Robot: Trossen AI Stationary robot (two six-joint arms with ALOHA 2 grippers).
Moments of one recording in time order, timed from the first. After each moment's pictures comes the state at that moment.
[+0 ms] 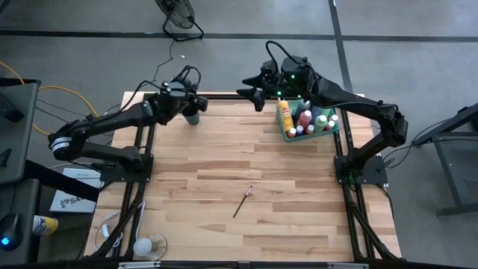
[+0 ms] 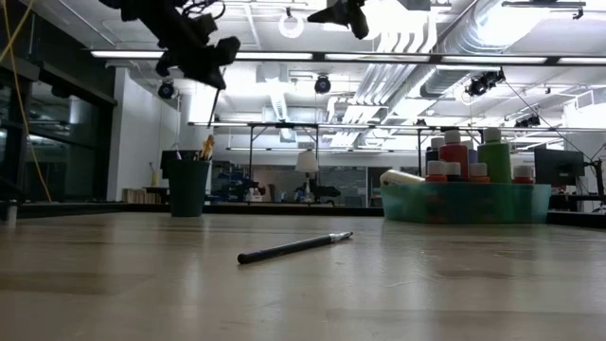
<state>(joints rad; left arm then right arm) 0.48 1.11 0.93 -0.19 -0.62 -0.23 -0.39 1.53 1.56 -0.23 -0.16 0.32</state>
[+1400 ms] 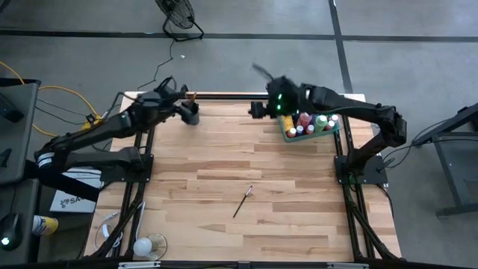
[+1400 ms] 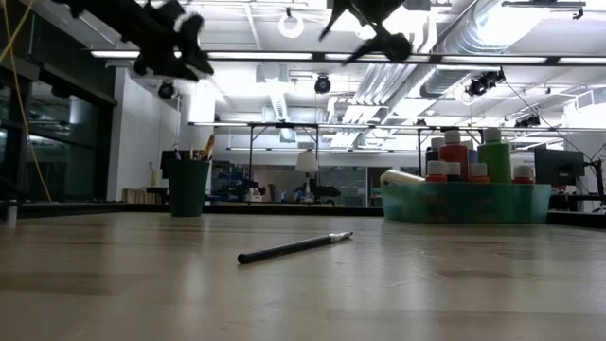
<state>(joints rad) 0.48 0.81 0.74 -0.18 -0.41 -0.19 -0.29 1.54 1.56 -0.69 0.02 0.96</state>
